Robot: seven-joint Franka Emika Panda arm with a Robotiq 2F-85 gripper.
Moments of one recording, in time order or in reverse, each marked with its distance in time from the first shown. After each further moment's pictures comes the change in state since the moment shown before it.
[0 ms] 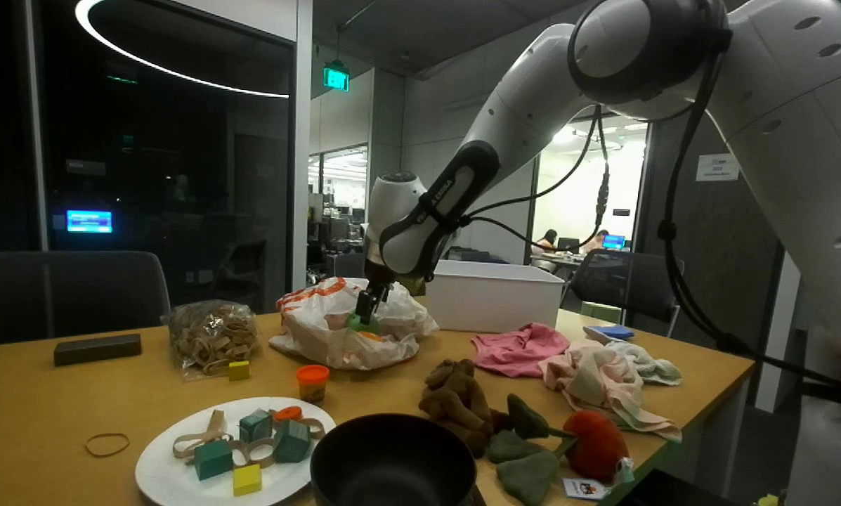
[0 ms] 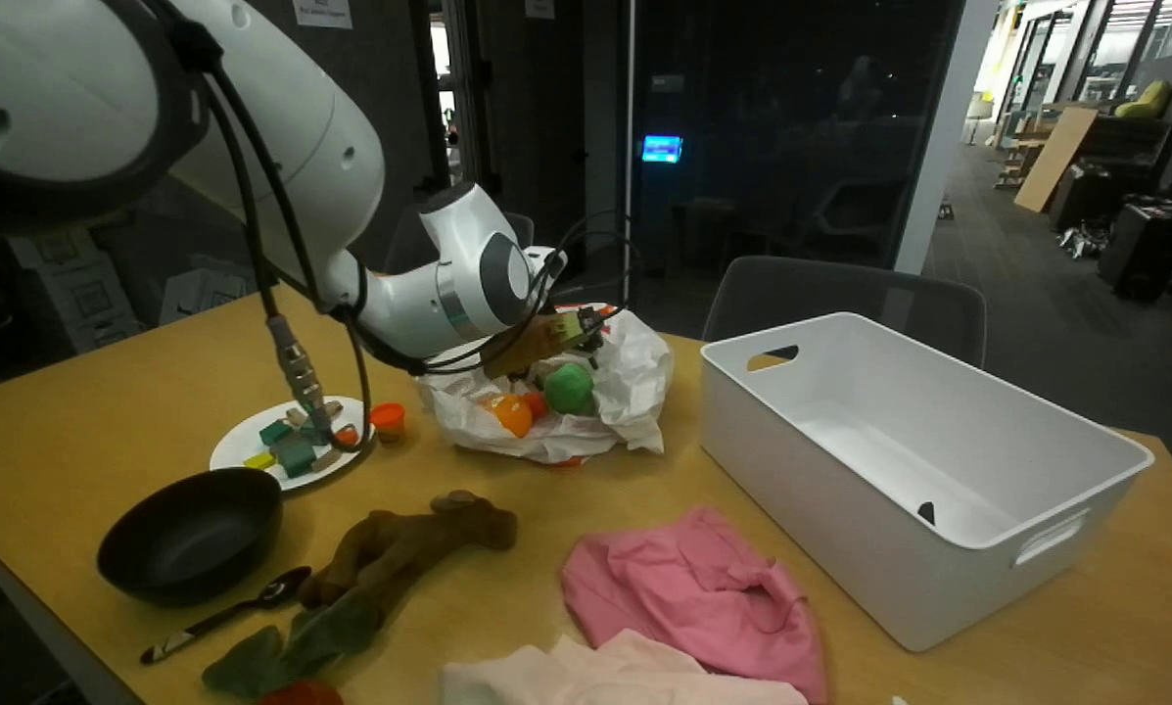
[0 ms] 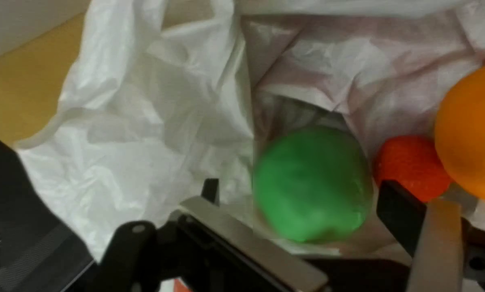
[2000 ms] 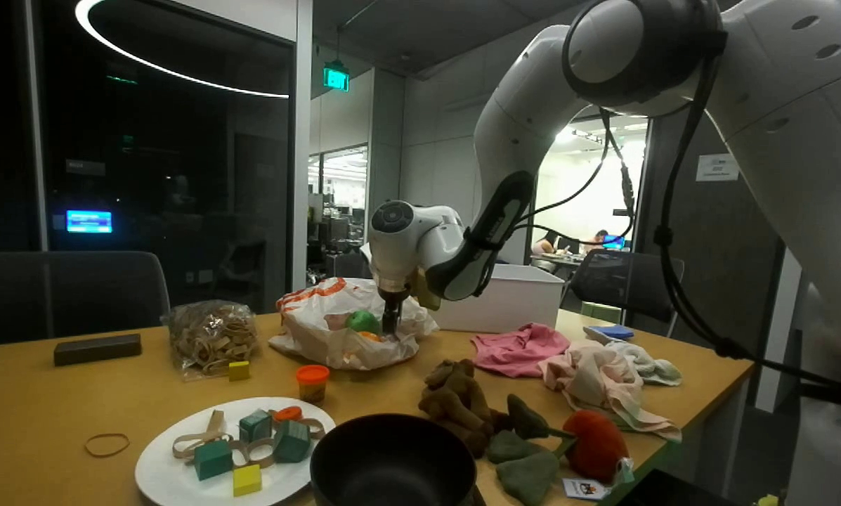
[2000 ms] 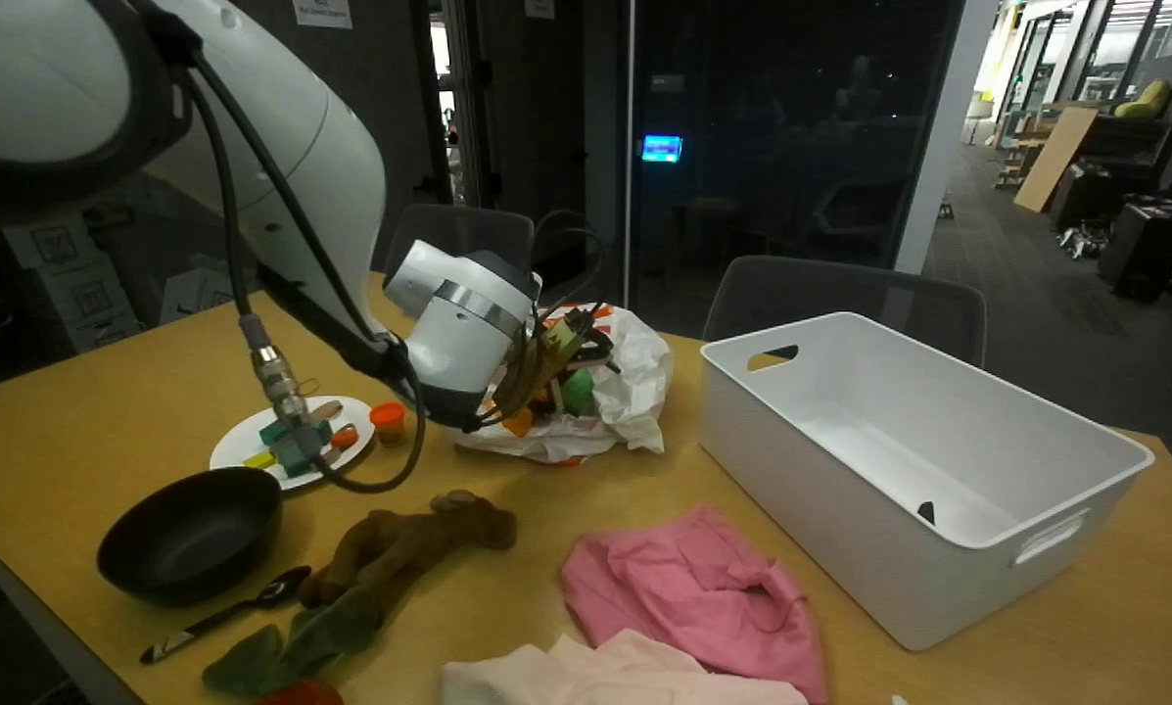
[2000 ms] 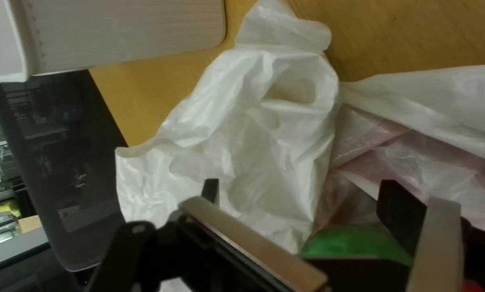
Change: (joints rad) arm 0.088 0.009 -0.127 -0.036 -0.842 -0.057 0.540
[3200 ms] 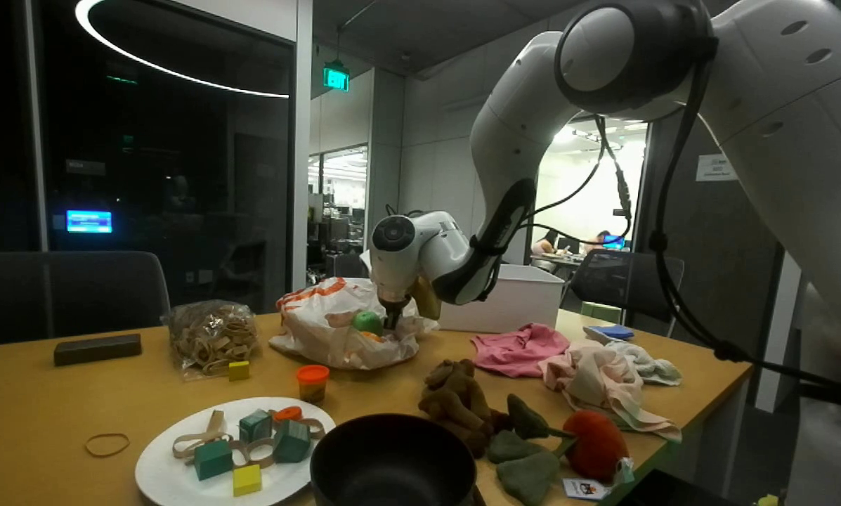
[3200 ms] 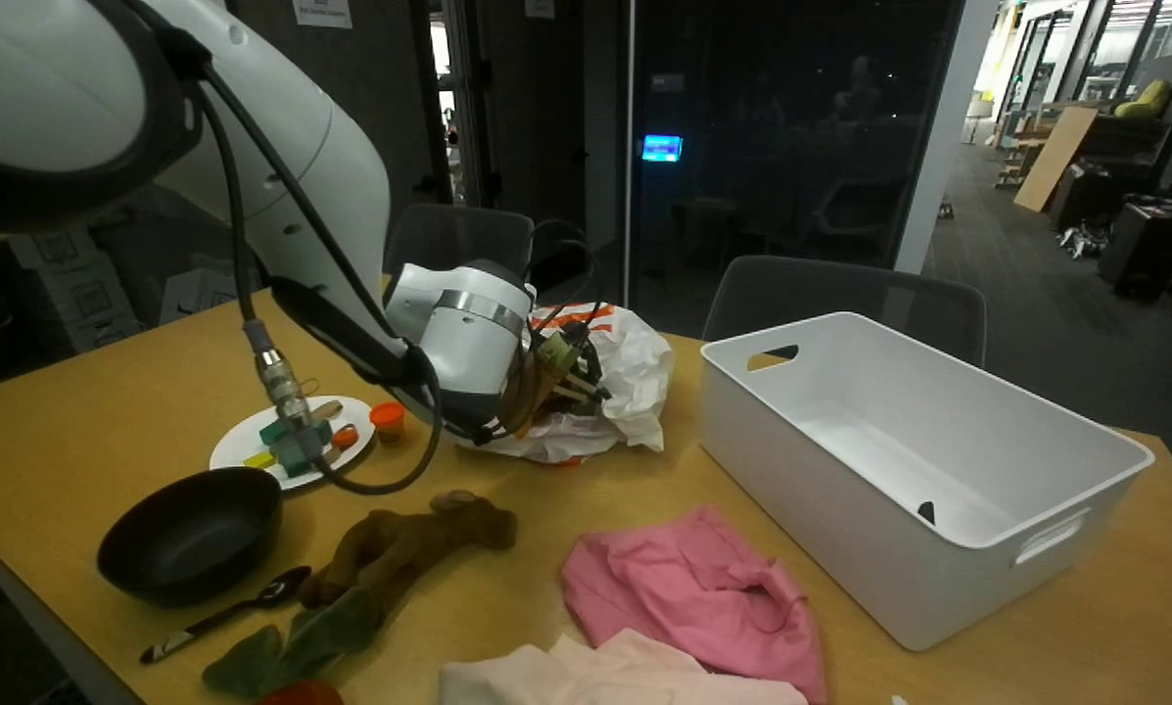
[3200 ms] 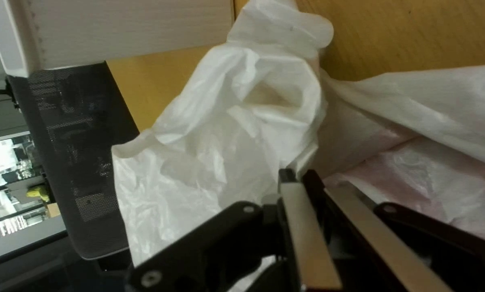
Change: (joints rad) arm 0.019 0.028 -0.018 0.011 -0.189 -0.005 0.190
